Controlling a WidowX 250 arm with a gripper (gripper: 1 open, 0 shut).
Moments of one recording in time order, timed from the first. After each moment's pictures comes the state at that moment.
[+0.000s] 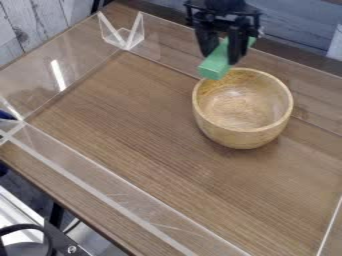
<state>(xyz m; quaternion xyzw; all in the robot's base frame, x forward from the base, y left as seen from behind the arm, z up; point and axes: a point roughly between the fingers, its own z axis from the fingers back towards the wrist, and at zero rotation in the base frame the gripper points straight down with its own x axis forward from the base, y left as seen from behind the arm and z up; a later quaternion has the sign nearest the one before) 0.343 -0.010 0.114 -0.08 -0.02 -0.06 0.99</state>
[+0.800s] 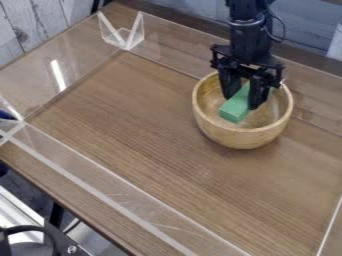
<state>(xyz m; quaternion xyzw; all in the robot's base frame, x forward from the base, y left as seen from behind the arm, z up) 0.336 -0.034 0.065 -0.08 0.01 -0.09 0.99</state>
